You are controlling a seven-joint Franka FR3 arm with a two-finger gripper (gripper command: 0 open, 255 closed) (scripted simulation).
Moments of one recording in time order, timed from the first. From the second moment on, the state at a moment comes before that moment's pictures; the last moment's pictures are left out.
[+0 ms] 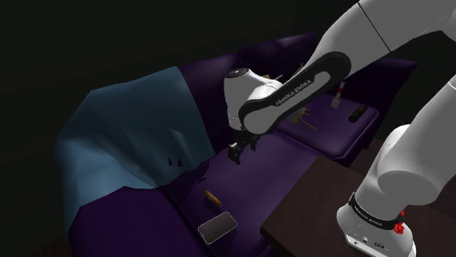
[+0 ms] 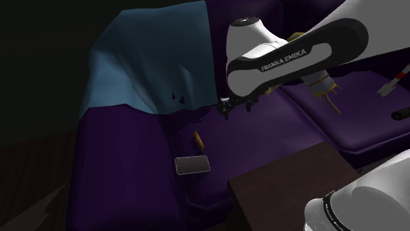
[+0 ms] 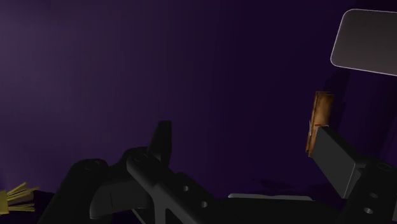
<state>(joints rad) 0.06 -0.15 0.31 -2.50 -0.01 2.29 0.38</state>
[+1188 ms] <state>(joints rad) 0.23 0.54 0.28 -2.12 -0.29 2.59 0.71</state>
